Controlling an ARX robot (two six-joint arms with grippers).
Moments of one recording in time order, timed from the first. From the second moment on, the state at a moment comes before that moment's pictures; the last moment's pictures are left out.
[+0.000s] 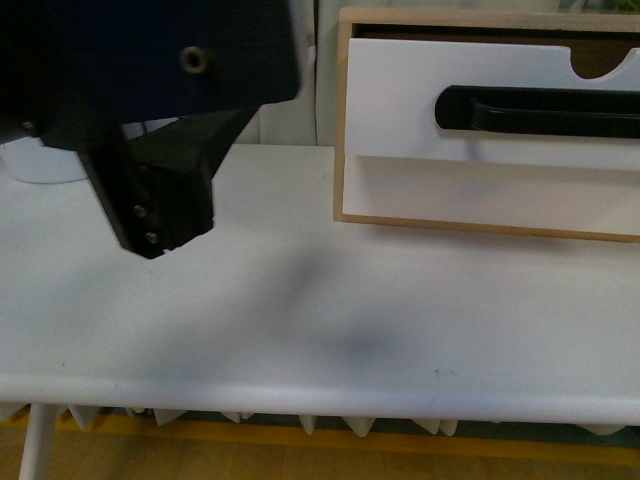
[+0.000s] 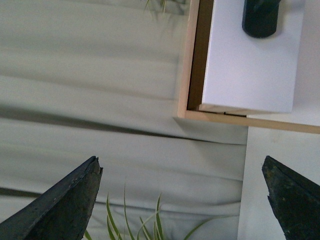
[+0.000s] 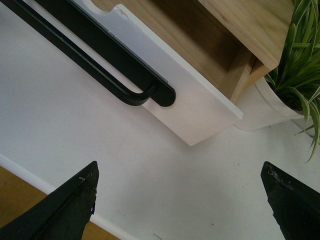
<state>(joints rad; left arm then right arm) -0.43 1.44 0.57 1.04 0.16 1.51 -0.25 1.06 0.95 -0.40 -0.40 -0.79</state>
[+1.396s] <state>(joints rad) -0.57 1.80 1.08 0.84 0.15 1.64 -0.23 1.50 1.26 -0.30 -0.27 -0.89</state>
